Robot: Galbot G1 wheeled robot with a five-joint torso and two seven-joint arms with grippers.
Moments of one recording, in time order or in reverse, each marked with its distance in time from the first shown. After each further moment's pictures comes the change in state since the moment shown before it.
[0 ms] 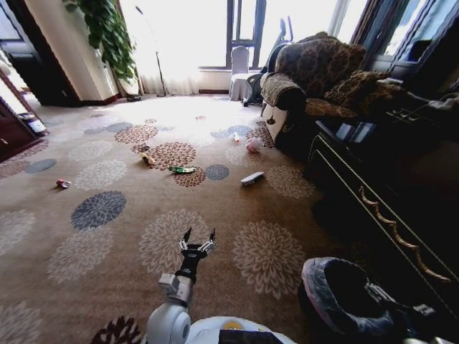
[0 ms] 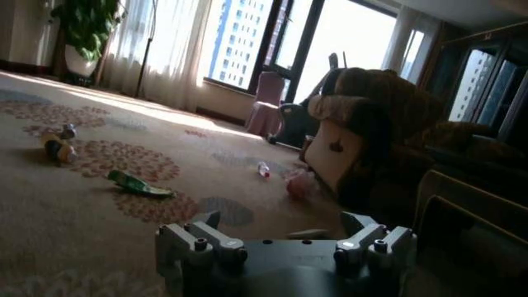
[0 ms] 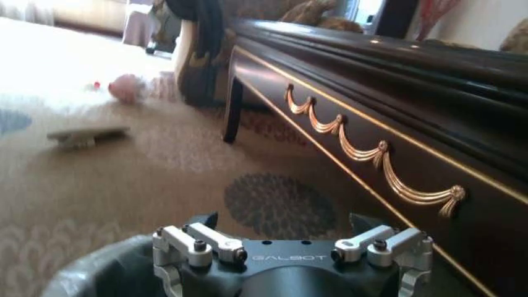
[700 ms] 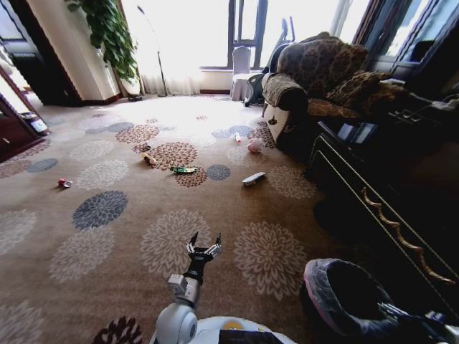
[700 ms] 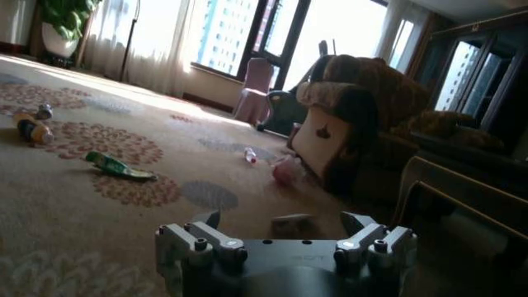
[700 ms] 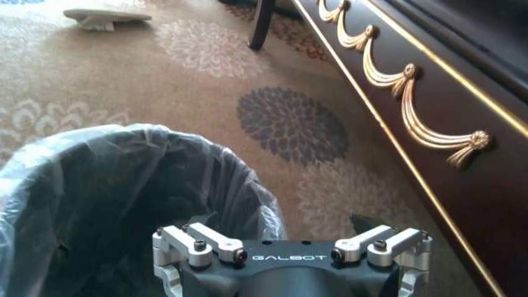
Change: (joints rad) left arm -0.051 0.009 0.061 0.071 -0.008 0.002 -0.010; right arm -0.155 -0.307 0.026 -0.088 0.164 -0.184 0.000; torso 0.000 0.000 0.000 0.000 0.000
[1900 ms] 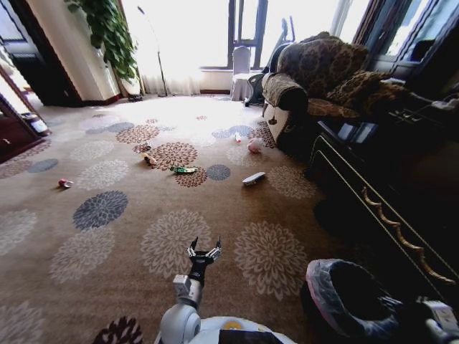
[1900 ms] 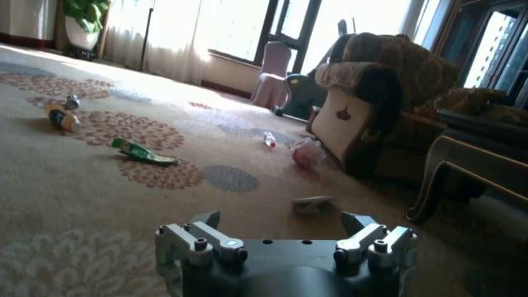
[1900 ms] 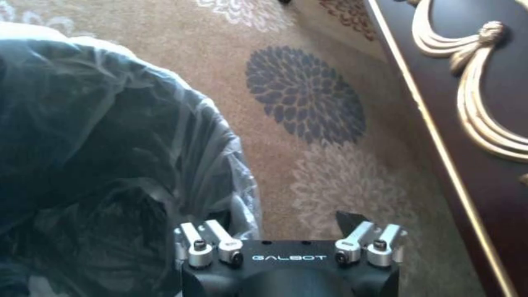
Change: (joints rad) left arm 0.014 -0.046 -0.010 0.030 0.057 0.027 -0.033; right arm 0.102 -0.285 -0.143 -0.249 -0.012 -0.017 0.000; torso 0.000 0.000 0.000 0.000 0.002
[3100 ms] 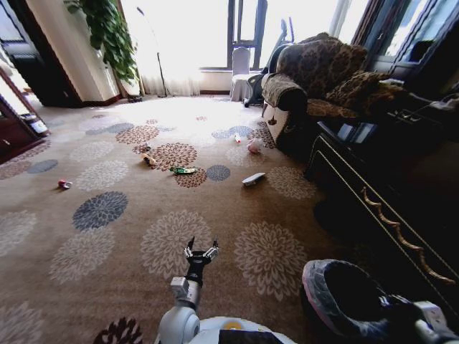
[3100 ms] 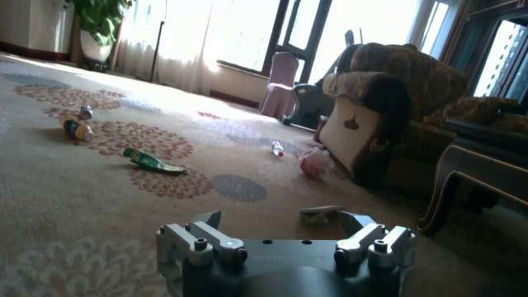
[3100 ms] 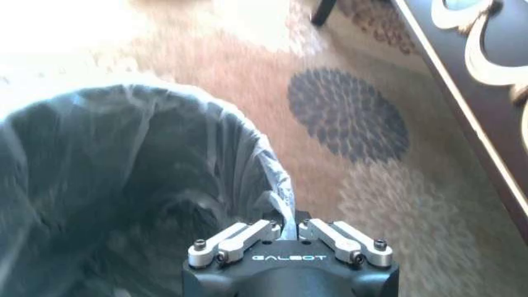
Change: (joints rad) left arm 0.020 -0.014 -0.007 -0.001 0.015 -0.038 -0.008; right arm -0.088 -0.004 0.013 0.138 0.100 0.035 -0.001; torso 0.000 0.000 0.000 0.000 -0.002
